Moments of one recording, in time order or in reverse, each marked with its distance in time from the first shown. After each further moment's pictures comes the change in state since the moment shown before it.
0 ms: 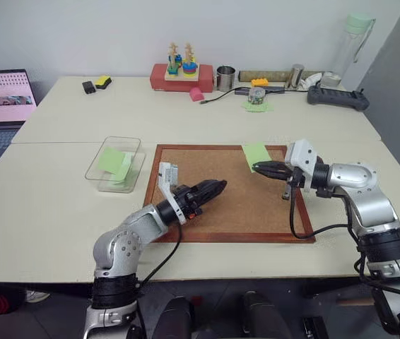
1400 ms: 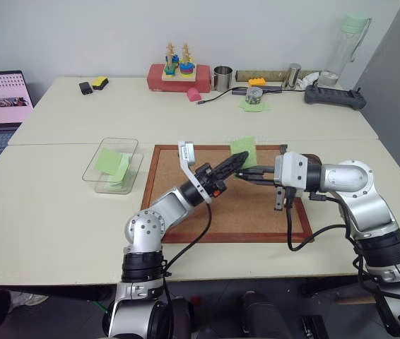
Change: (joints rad) left arm -0.154 -0.101 -0.028 0.155 -0.150 -0.039 0.077; right arm 0.008 -0.012 0.075 -0.162 -0.017 -0.100 0.043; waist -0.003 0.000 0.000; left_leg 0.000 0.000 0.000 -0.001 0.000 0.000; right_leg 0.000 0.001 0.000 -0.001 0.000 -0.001
